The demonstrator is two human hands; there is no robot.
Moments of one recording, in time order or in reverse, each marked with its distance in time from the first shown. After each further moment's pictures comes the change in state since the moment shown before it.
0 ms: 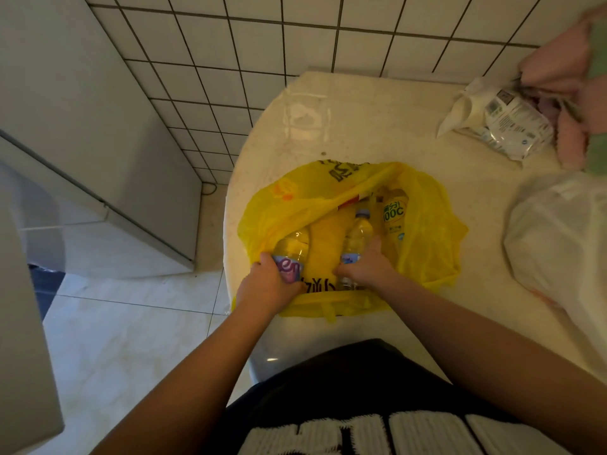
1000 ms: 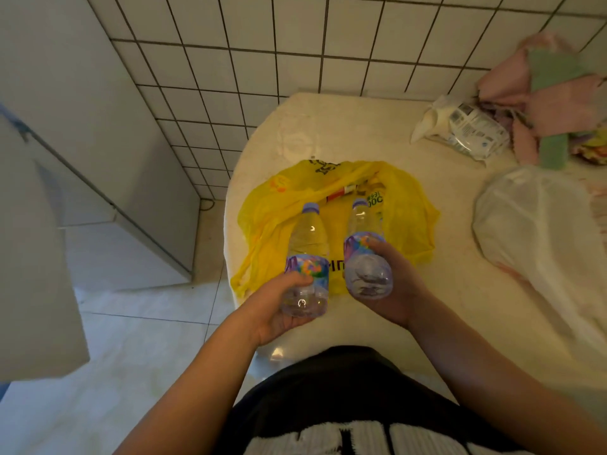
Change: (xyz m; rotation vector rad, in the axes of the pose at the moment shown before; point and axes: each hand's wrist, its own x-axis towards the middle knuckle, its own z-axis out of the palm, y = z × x) left_hand -0.115 0.004 -0.001 -1.273 -0.595 -0.152; right_hand -0.112 0.054 -0.021 1.104 -0.568 -0.099
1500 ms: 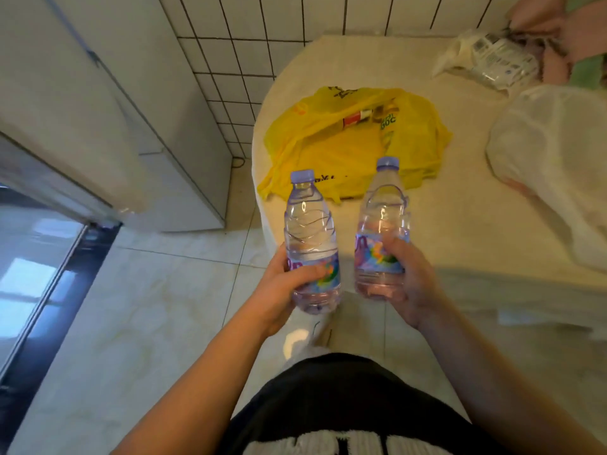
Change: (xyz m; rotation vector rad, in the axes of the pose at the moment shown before) left_hand -0.137 -0.161 0.003 0.142 0.085 0.362; right_hand -0.160 0.146 -0.007 -0.143 0.135 -0.318
